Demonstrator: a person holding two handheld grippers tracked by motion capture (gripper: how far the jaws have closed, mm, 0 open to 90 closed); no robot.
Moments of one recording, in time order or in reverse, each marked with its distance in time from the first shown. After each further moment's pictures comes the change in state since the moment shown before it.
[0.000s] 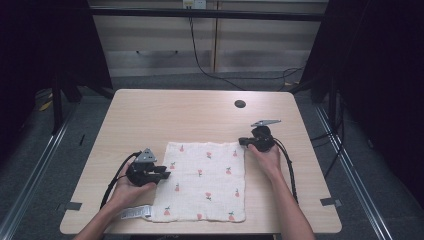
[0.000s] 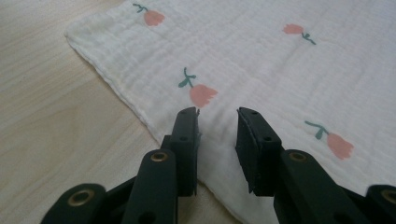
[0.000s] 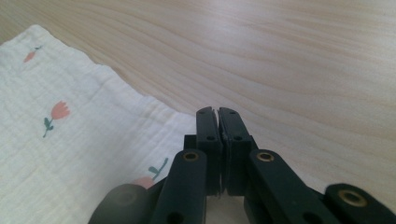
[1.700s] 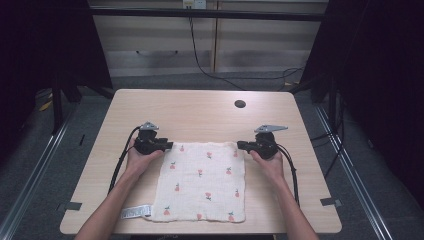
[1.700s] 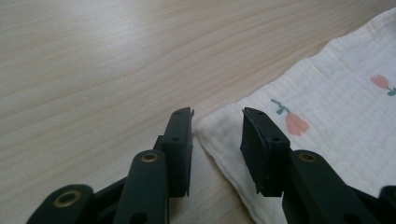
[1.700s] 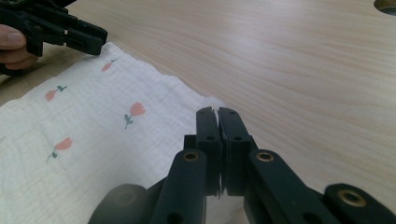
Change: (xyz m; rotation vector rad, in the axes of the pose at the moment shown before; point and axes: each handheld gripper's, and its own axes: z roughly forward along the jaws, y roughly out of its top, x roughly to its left) left arm 0.076 0.044 0.046 -0.078 0.106 -0.194; right arm 0.025 -0.009 -0.030 -0.098 0.092 -0.025
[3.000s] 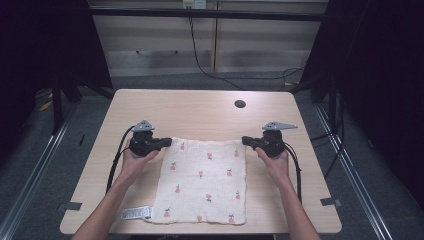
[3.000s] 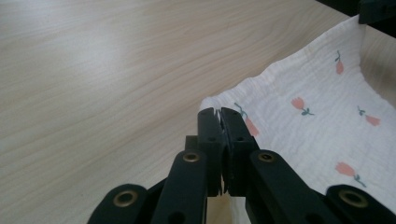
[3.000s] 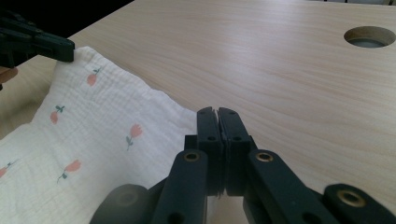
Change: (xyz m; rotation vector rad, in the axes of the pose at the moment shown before) left arm -0.025 0.011 -0.046 -0.131 -0.101 0.056; right arm -0.001 0.009 -0.023 -0.081 -0.010 0.011
